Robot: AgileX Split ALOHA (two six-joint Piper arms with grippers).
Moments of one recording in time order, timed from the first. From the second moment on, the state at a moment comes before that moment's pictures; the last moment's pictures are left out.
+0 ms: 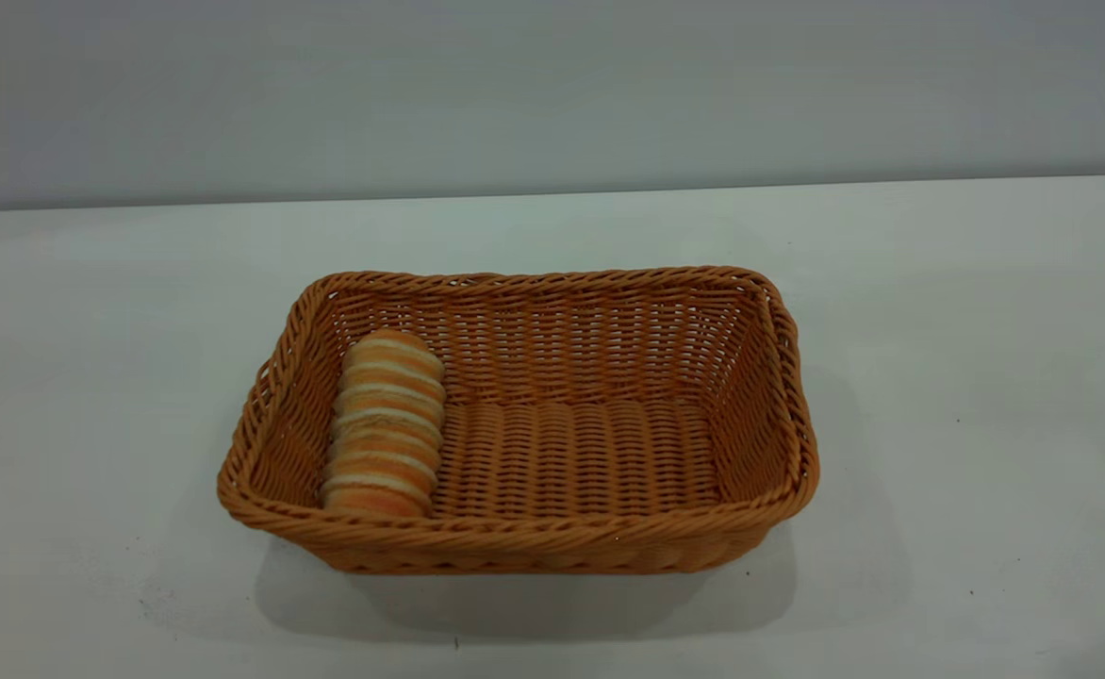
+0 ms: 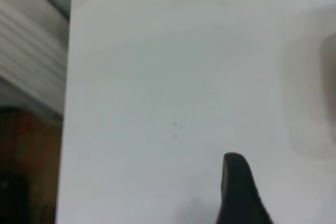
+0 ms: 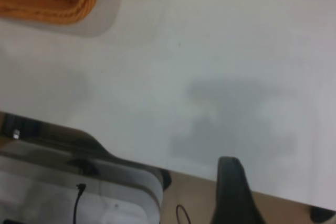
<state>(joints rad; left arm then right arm) -0.45 0.75 -1.02 0.44 1.17 -0.35 0.14 0.91 -0.85 0.08 1.13 -0.11</state>
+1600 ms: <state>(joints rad) -0.45 0.04 -0.49 0.12 1.14 -0.15 0.14 0.04 -0.48 0.02 1.14 -0.12</state>
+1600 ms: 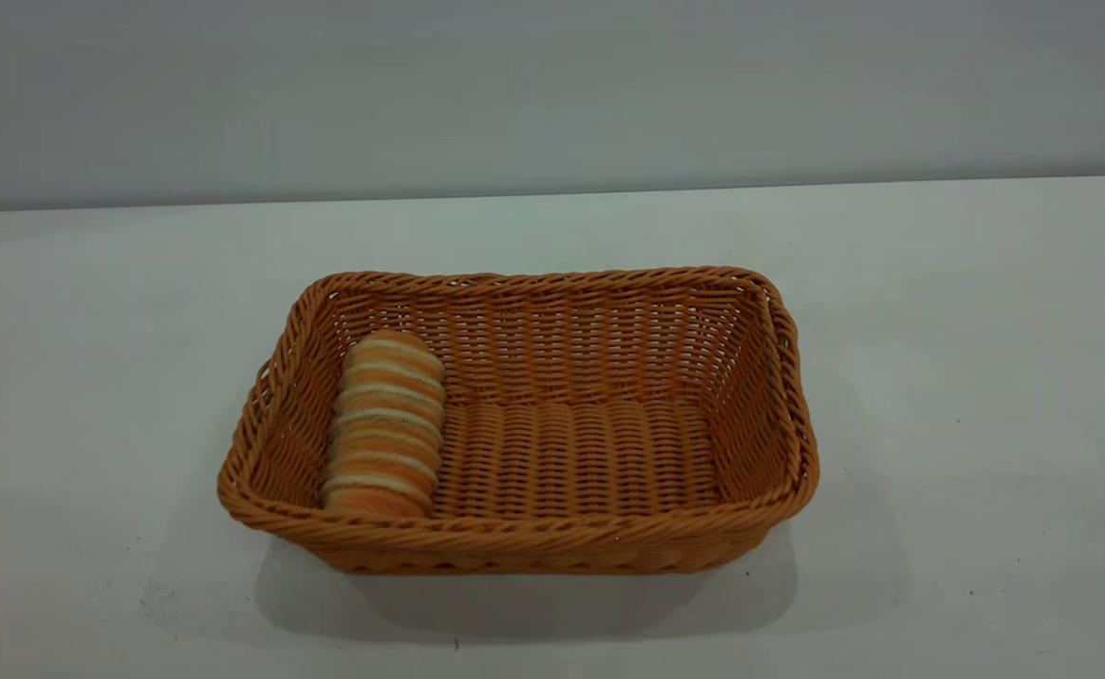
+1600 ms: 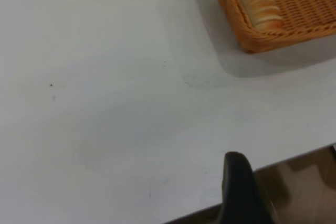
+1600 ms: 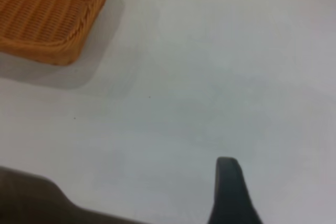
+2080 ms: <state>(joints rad) -0.42 0.03 -0.49 0.11 1.14 -0.15 0.13 0.03 -0.48 0.01 1.14 -0.11</state>
